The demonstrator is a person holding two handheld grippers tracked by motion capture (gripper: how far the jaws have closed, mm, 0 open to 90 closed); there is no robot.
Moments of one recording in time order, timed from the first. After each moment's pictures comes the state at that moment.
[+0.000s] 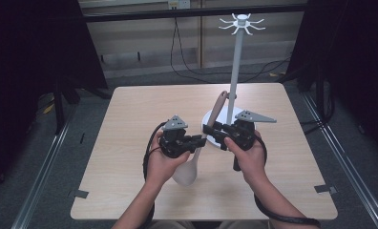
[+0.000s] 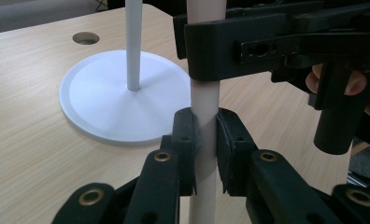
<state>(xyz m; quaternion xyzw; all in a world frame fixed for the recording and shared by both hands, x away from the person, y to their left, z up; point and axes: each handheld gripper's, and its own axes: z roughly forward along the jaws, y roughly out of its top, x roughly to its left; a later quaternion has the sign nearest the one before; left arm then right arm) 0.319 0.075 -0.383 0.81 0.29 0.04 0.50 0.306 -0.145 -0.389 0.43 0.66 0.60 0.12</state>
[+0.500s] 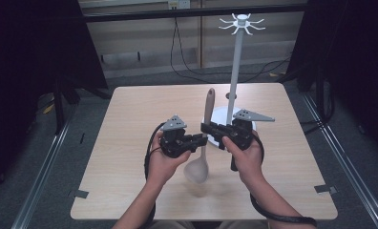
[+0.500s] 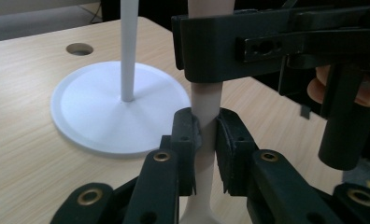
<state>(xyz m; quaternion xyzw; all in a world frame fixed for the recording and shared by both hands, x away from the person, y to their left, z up) 0.322 0.077 -0.389 0.80 0.28 0.03 0.54 0.303 -0.138 -0.382 0.42 0.66 0.62 0.11</state>
